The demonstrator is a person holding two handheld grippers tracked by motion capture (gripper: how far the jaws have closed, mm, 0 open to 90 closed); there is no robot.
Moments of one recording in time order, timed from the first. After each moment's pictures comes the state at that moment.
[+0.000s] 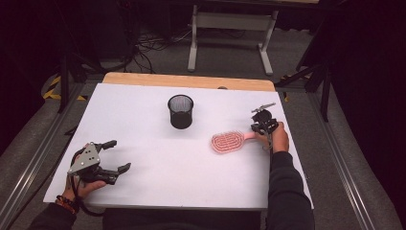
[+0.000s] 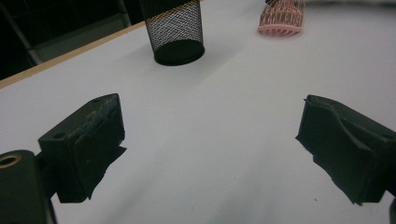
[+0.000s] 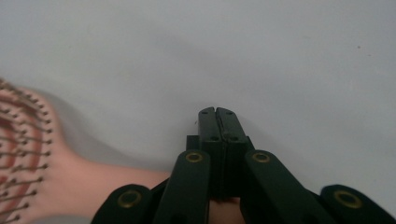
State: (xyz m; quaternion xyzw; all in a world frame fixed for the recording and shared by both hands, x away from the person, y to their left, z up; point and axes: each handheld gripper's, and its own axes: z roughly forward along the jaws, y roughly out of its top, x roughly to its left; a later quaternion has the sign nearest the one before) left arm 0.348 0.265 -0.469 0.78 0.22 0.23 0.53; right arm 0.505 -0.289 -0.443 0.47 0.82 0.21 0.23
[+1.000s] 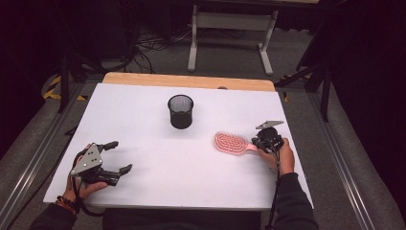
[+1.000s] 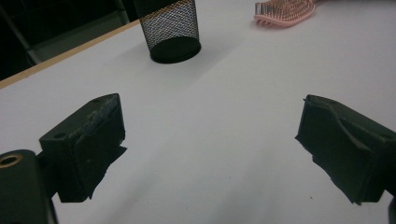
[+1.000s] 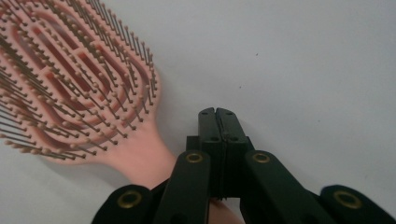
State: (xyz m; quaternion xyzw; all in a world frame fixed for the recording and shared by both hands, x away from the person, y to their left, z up) left arm 0.346 0.260 -0.468 0.79 0.22 0.24 0.52; right arm 0.442 -0.292 -0.449 0.45 0.83 0.25 0.22
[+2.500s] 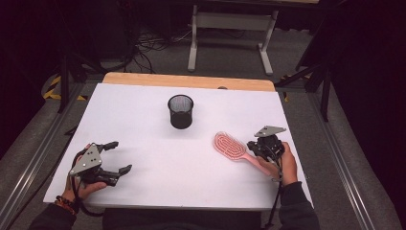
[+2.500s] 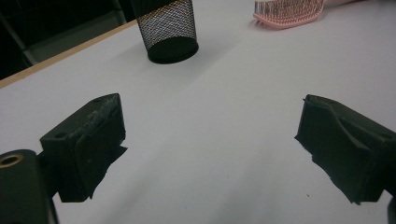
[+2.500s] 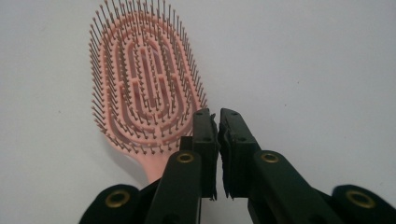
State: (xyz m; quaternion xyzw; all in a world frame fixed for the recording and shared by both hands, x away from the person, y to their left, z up) left arm 0.346 0.262 -0.467 0.79 0.21 0.23 0.52; right arm 0.402 -0.276 -0.423 0.38 0.84 0.30 0.23
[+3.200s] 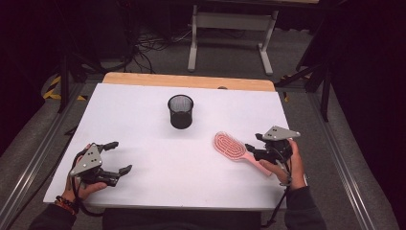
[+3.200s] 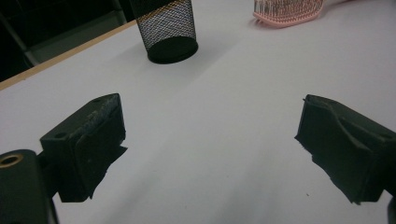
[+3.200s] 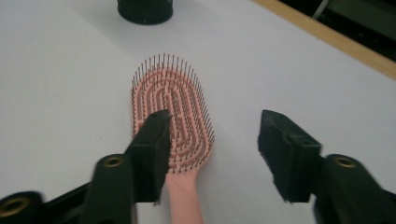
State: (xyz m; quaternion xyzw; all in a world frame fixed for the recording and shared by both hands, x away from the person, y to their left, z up) left arm 0.345 0.261 -0.466 0.80 0.21 0.24 0.52; right arm 0.376 -0.282 -0.396 0.33 0.82 0.37 0.27
